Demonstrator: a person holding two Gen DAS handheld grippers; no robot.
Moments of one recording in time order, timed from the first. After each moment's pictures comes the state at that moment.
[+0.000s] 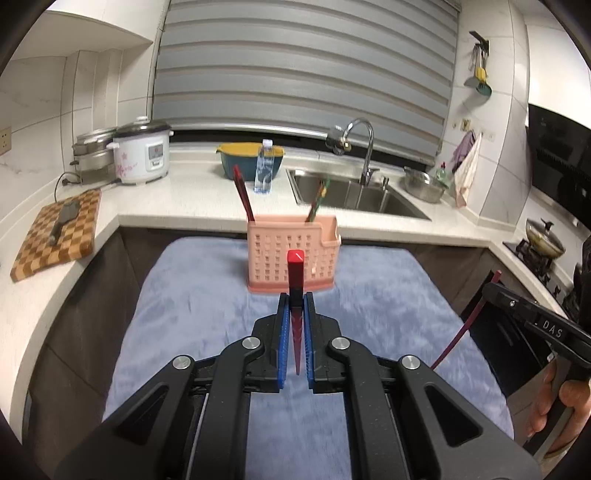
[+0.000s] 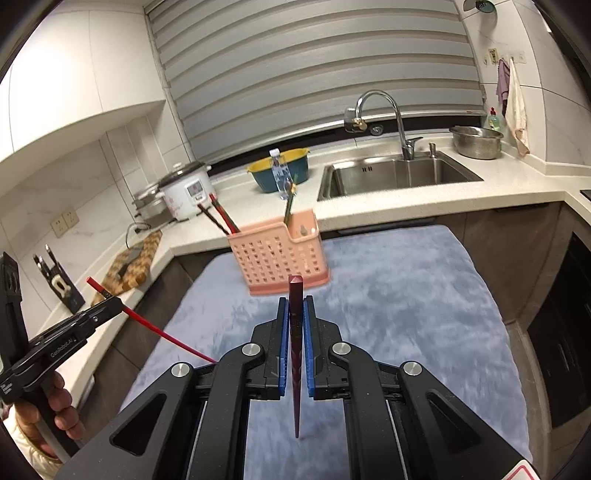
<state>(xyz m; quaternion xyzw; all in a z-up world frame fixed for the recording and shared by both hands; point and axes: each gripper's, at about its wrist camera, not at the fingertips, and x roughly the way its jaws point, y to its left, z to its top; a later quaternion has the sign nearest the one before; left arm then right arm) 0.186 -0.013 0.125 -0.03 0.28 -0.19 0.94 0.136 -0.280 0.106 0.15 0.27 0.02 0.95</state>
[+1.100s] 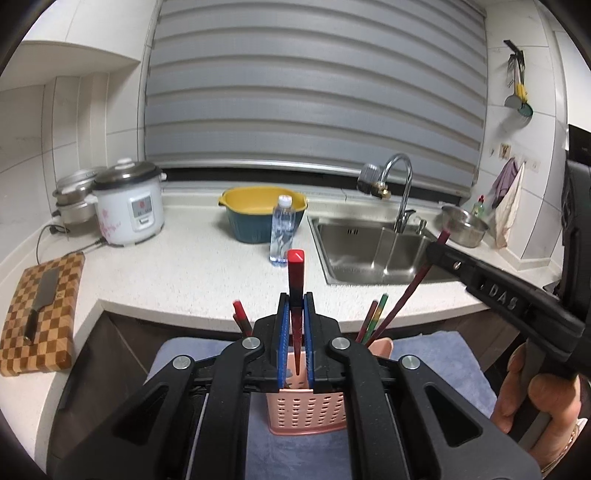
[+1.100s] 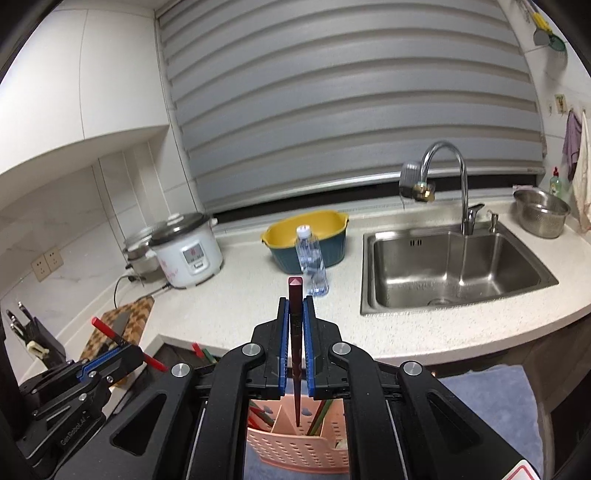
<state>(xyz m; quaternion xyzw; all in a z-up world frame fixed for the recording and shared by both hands) 0.411 -0.053 0.167 -0.01 0.25 -0.15 0.96 0.426 -0.258 0.179 0.12 0.22 0.05 0.97</state>
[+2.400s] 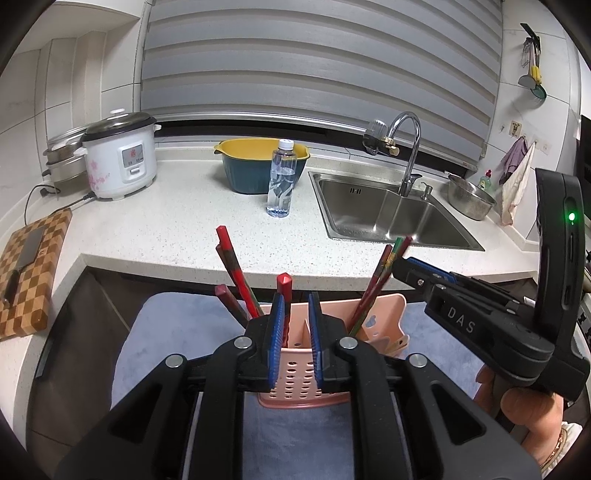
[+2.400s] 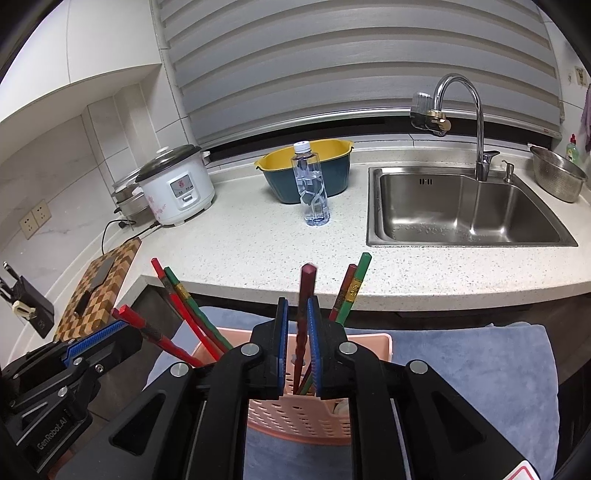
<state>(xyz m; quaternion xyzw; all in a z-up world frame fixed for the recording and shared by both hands) 0.427 -0.062 0.110 -0.02 0.32 -0.15 0.94 0.461 -0.241 0.104 0.10 0.31 0.06 0.94</state>
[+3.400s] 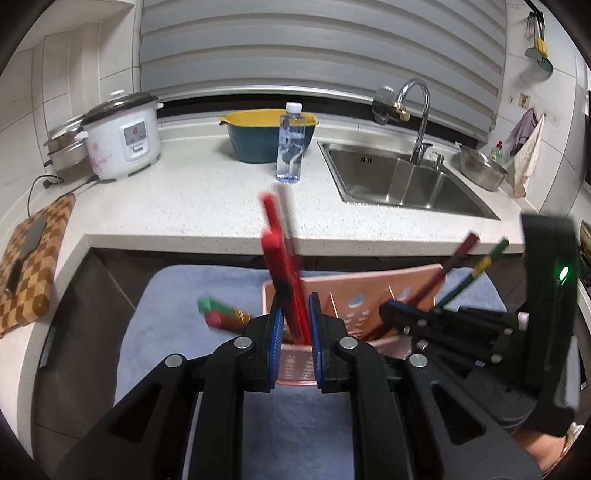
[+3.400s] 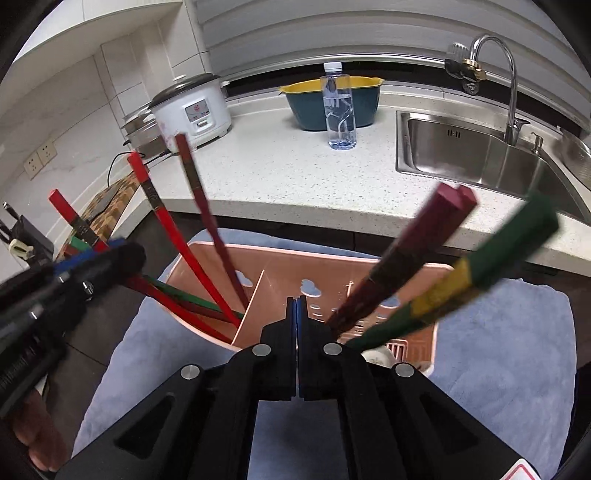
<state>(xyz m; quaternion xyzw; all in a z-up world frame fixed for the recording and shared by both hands) 0.431 -0.060 0.070 0.01 0.36 -0.14 0.92 0.459 -0.209 0.035 0.06 0.41 0.10 0.90</state>
